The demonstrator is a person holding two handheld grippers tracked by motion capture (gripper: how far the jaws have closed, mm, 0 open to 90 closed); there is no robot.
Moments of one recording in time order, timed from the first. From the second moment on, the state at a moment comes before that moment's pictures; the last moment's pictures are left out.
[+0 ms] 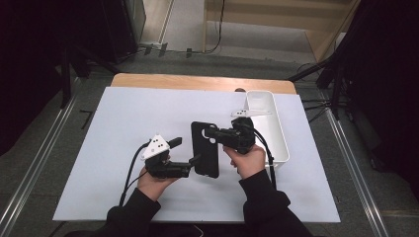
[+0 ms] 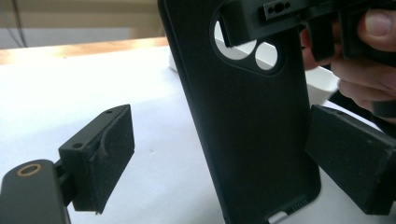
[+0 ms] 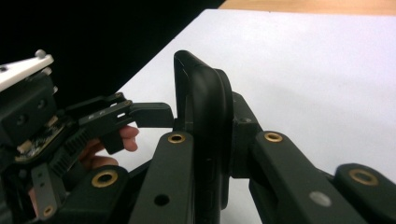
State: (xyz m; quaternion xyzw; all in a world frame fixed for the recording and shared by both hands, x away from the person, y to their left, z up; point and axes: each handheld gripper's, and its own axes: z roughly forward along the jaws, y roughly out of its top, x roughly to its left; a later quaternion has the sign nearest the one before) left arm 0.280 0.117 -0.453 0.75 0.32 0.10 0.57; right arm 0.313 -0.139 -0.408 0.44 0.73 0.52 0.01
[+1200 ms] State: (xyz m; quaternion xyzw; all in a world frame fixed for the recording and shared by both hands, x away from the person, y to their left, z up) left arm 0.290 0.136 -0.440 0.79 0.16 0.02 0.60; right arm 0.290 -0.155 -0.413 0.26 0.77 0.58 0.01
